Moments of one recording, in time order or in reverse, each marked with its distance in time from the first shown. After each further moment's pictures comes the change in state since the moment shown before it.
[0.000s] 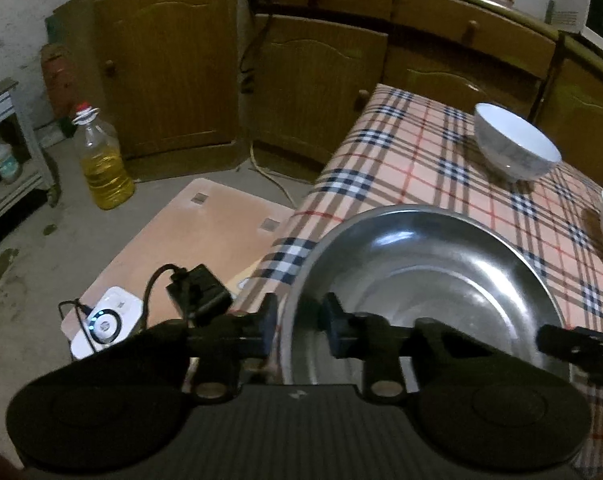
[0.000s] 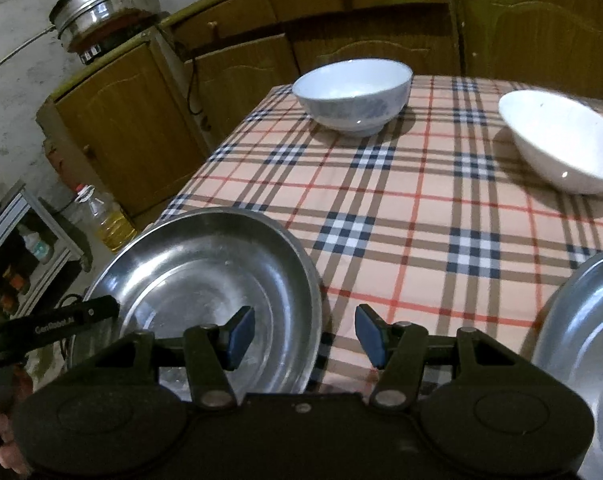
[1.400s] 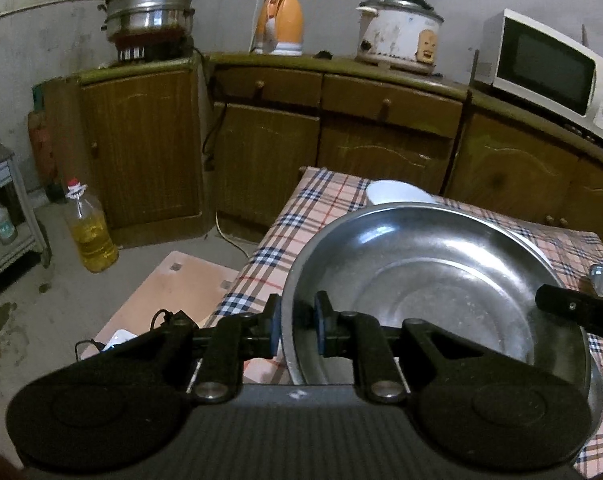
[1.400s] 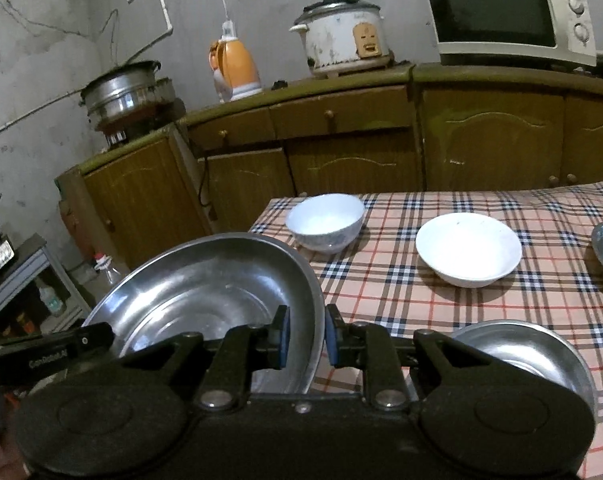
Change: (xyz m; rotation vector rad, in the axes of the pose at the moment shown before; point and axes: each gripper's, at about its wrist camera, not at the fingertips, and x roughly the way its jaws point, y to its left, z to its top) left arm -0.140 -0.054 -0.004 0.065 -0.190 -0.076; right arm -0.171 -0.011 0.003 -0.017 -0.278 -0.023
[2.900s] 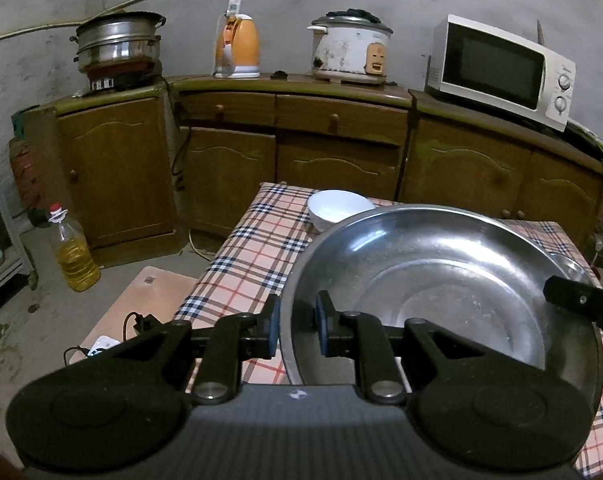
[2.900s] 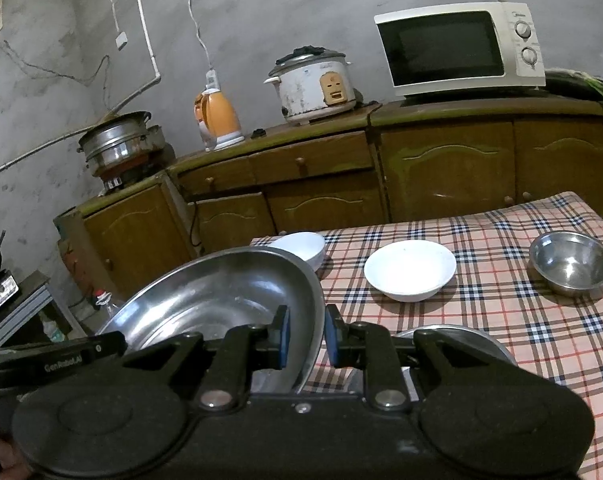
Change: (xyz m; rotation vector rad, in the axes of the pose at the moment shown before) left arm -0.050 -0.047 -0.012 0.062 -0.042 -0.063; right arm -0.094 -0.033 -0.011 0.051 -0.117 -0.028
